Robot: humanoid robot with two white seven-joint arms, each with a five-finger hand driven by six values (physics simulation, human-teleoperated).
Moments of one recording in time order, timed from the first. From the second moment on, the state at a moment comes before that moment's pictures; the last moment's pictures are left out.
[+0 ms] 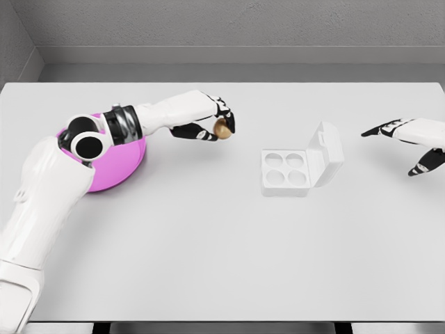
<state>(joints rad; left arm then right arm) -0.67 0.24 -0.41 -1.21 -0.47 -0.61 -0.61 -0.61 -0.94 0.56 -1.15 0.24 -0.61 0.61</state>
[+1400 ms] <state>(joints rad) -0.68 0.11 -0.45 -1.22 -0.49 -0.61 -0.61 -0.62 -0.93 0.57 -1.15 0.24 -0.61 0.61</state>
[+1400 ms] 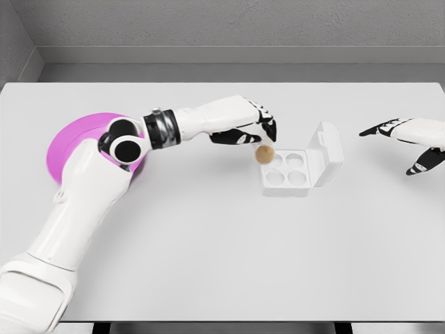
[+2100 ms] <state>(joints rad) -0.67 0.10 -0.44 -1.23 -0.49 -0.61 -0.61 -0.62 -0.93 0.57 -1.15 0.24 -0.61 0.61</state>
